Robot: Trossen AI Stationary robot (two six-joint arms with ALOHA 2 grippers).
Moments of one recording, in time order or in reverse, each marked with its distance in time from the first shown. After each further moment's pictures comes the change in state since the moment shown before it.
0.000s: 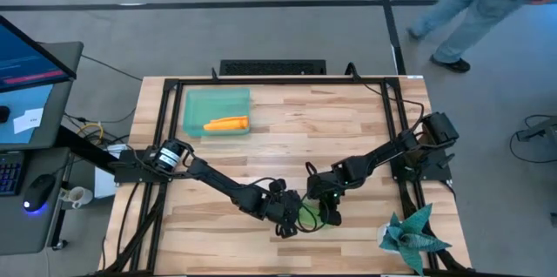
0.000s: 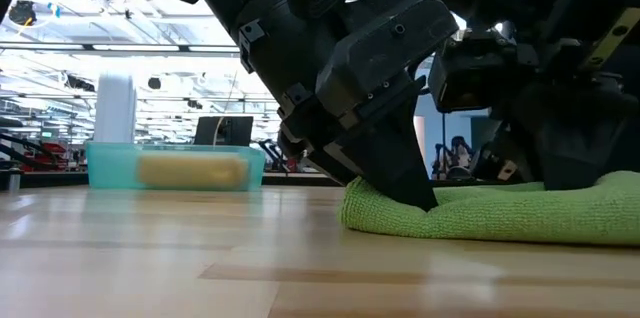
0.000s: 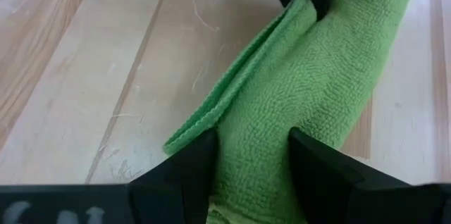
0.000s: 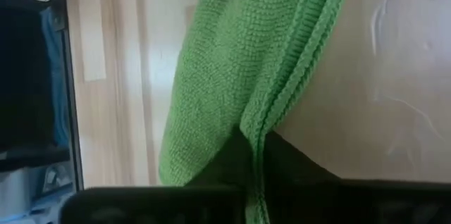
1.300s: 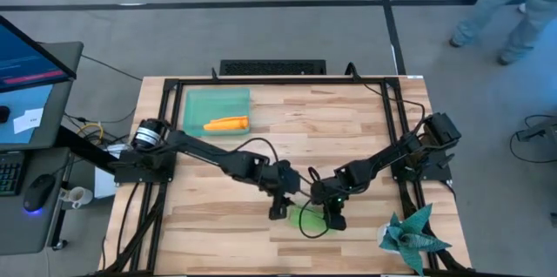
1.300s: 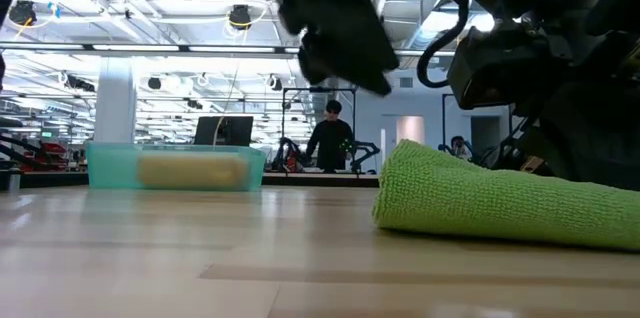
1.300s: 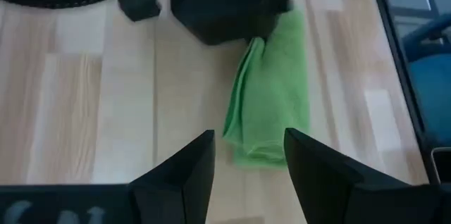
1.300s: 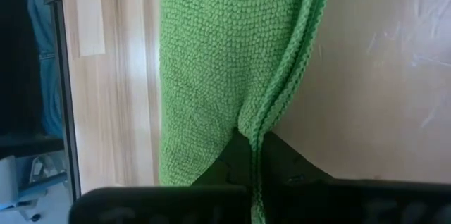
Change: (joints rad) left arm 0.155 -0.277 -0.021 -0.077 0.391 0.320; right arm 0.040 -0.005 0.001 -0.023 0.046 0.013
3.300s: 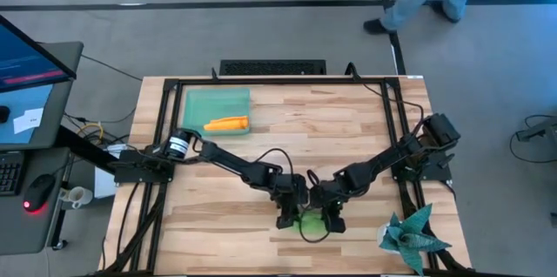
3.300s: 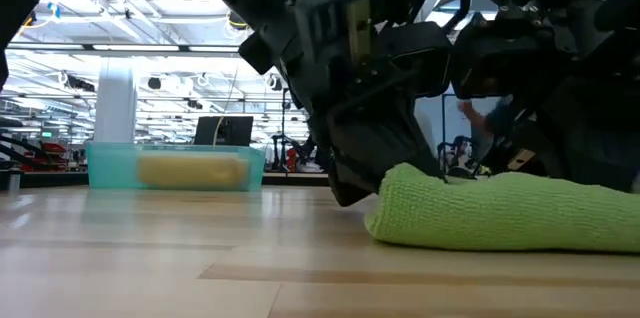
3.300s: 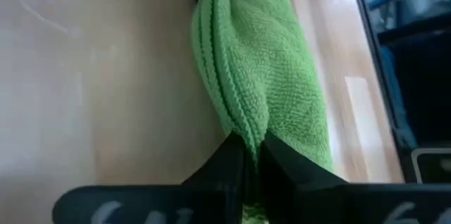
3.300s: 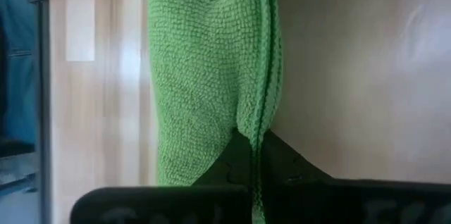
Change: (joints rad) left arm 0.033 0.293 0.004 0.296 0.343 -0.104; right arm 0.004 0.002 0.035 -0.024 0.085 -0.050
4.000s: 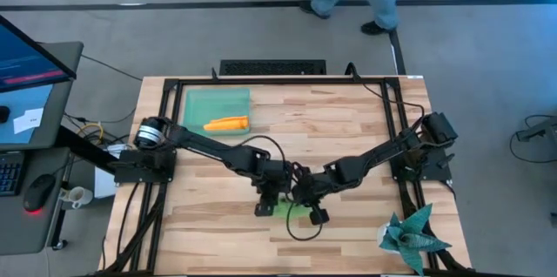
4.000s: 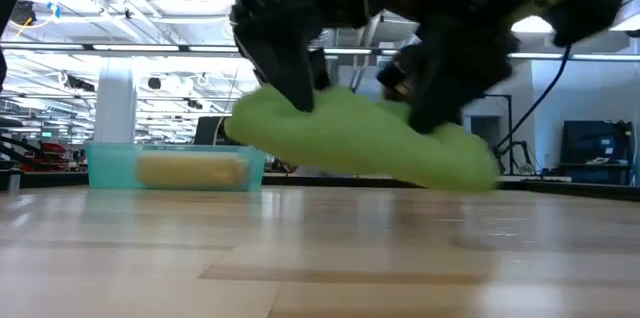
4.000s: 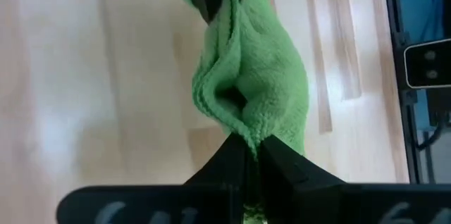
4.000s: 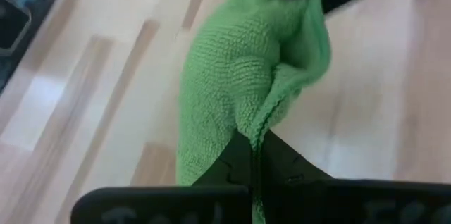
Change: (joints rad) left arm 0.026 -0.265 -0.004 -0.526 -0.090 0.192; right arm -0.059 0.003 0.184 0.008 0.228 -0.396
